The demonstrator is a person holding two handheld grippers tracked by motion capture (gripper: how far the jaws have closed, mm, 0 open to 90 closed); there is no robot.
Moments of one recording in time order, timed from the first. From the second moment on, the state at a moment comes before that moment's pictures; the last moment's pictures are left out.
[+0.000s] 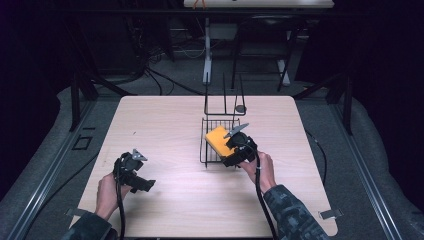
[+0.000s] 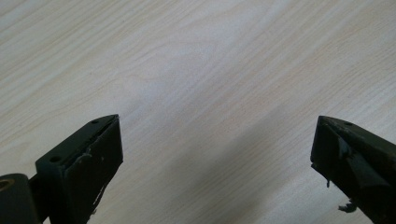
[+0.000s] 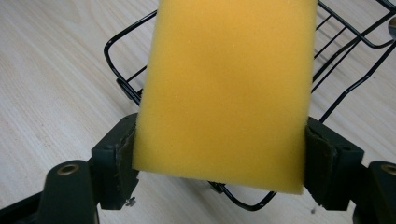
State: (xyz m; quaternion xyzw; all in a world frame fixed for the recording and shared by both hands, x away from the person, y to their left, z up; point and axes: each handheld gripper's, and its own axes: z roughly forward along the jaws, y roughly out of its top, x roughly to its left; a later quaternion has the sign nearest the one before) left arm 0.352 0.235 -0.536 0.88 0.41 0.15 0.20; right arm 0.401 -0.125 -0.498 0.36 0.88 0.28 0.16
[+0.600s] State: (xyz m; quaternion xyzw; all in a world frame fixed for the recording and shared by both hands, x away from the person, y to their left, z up) left arm 0.353 0.235 -0.537 0.88 0.41 0.15 0.20; right arm 0.417 -0.121 -0.510 0.38 0.87 0.26 0.15
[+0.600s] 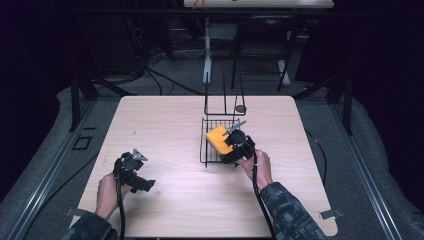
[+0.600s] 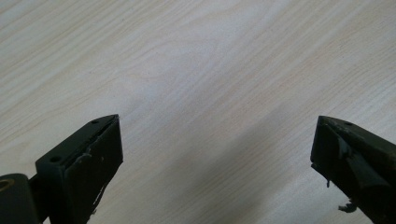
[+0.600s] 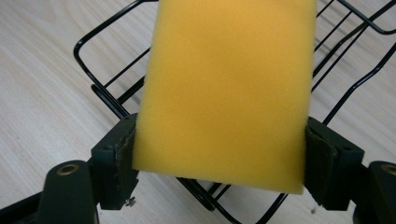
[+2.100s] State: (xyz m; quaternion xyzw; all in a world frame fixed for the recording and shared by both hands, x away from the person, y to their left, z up) left arm 0.352 0.234 -0.537 0.88 0.41 0.15 0.20; right arm 0.400 -0.126 -0.492 0.38 0.86 0.30 0.15
